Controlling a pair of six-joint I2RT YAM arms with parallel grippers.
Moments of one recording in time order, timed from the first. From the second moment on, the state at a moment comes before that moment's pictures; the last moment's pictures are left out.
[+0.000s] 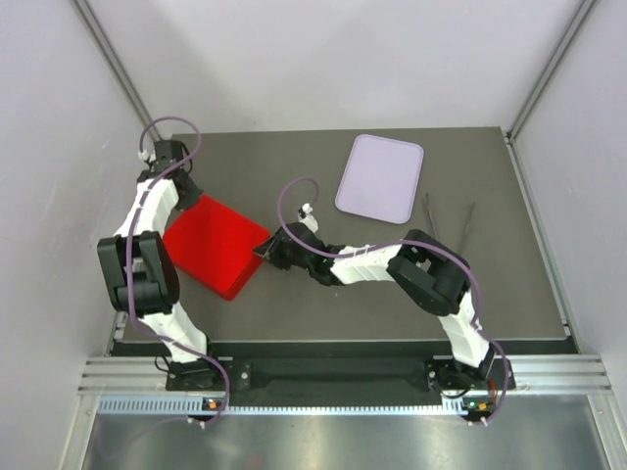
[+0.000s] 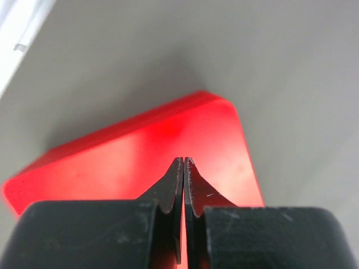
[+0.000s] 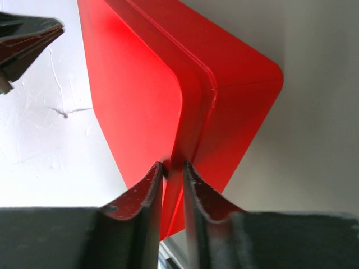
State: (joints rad) left arm 0.15 1.76 1.44 -0.62 -0.20 -0.50; right arm 1.03 2.09 1.27 0.37 0.13 1.38
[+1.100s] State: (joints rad) left arm 0.31 1.72 1.23 -0.44 -0.03 -0.58; right arm 1.04 2.31 1.49 0.53 -0.35 1.12
